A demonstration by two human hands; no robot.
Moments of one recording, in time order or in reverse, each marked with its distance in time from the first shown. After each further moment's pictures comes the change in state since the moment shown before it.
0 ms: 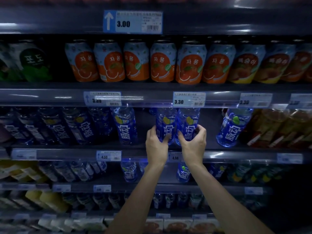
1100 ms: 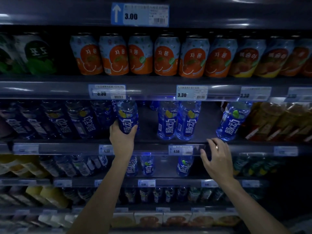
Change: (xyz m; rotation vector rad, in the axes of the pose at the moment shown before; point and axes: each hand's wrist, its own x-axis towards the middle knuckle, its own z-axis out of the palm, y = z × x) left_hand 0.040 -0.050 -0.093 0.107 0.197 -0.078; right_hand -0.015 0.078 -0.093 -0.718 -0.158 -0.478
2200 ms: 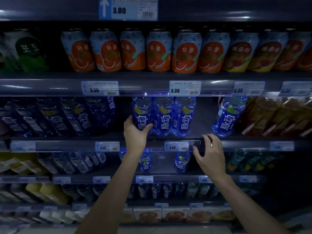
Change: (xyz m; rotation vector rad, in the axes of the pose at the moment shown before) left_hand -0.030 0.034 0.032 -0.078 -0.173 -0.016; right_hand -0.001 -0.007 0.005 0.046 -0.029 0.054
